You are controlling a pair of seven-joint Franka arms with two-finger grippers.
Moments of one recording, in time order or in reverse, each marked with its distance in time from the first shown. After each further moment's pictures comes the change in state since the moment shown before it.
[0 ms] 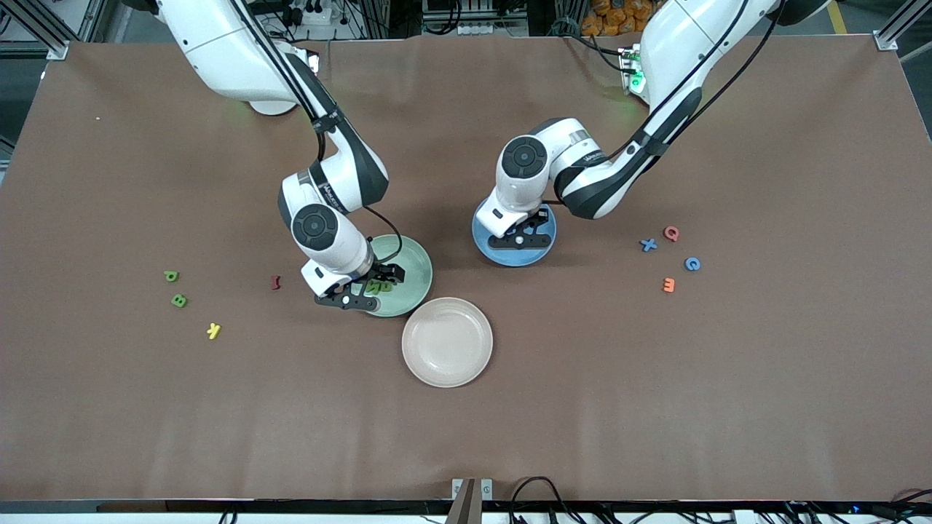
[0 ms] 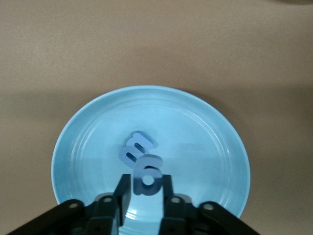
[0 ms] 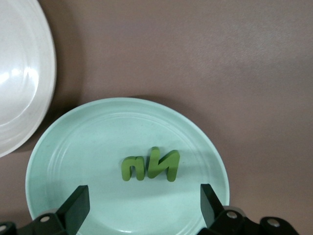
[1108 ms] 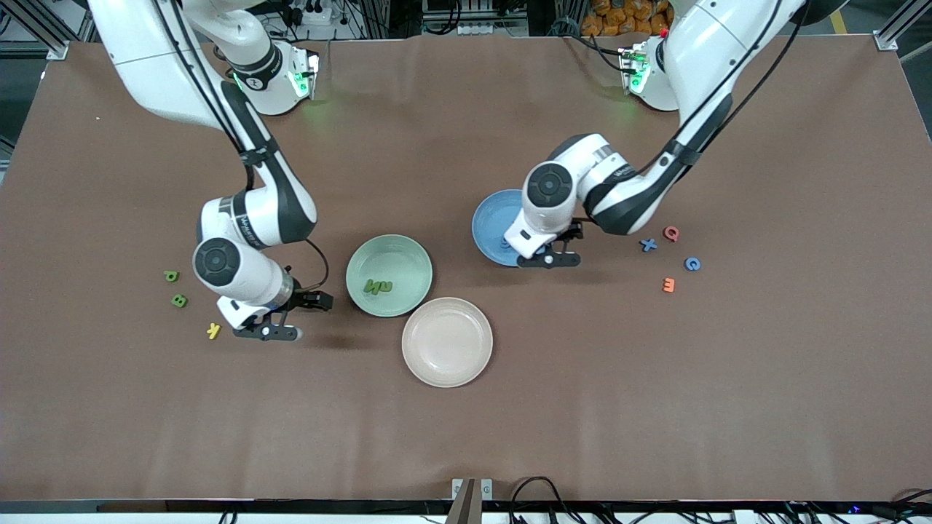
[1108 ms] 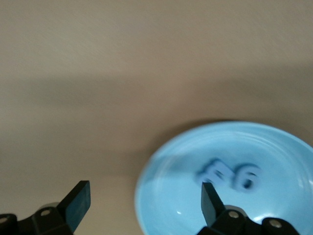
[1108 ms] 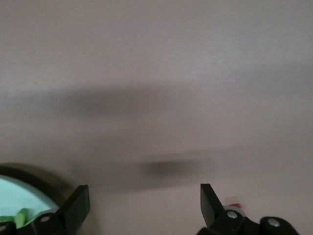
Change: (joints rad) left arm 0.099 -0.014 0.014 0.033 0.007 -0.150 0.137; right arm -0.231 -0.005 -0.021 0.002 -0.045 -0.017 -0.269
